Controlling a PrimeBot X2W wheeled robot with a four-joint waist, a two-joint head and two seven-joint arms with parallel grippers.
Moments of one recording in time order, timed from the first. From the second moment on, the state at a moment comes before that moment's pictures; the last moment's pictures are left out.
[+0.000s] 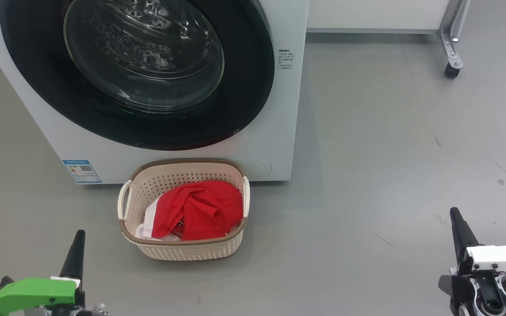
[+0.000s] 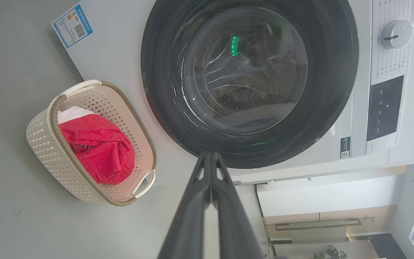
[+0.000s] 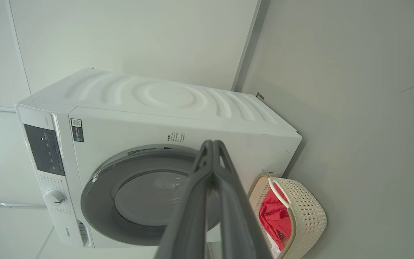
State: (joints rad) left arm -0.03 0.08 0.00 0.26 -1.54 -0.12 0.04; right arm -0.01 -0.09 -0.02 0.23 1.55 0.10 0.00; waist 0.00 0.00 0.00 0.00
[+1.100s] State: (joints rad) left arm -0.05 0.07 0.03 0.27 -1.65 -0.12 0.07; right arm -0.04 -0.10 -0.03 0.26 1.68 0.11 0.03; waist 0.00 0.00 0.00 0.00
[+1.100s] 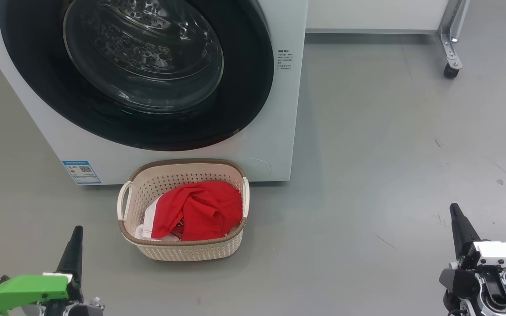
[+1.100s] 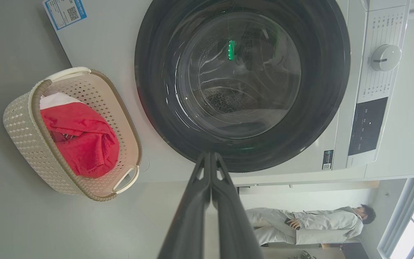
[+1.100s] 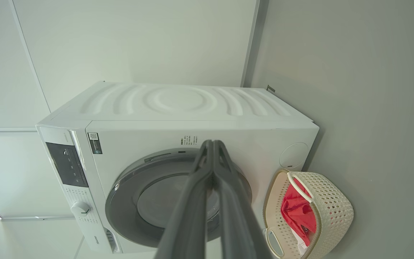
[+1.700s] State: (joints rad) left arm -0.05 0.07 0.03 0.28 -1.65 -0.12 0.07; right arm -0.05 -0.10 -0.04 0.27 1.68 0.11 0.03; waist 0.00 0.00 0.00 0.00
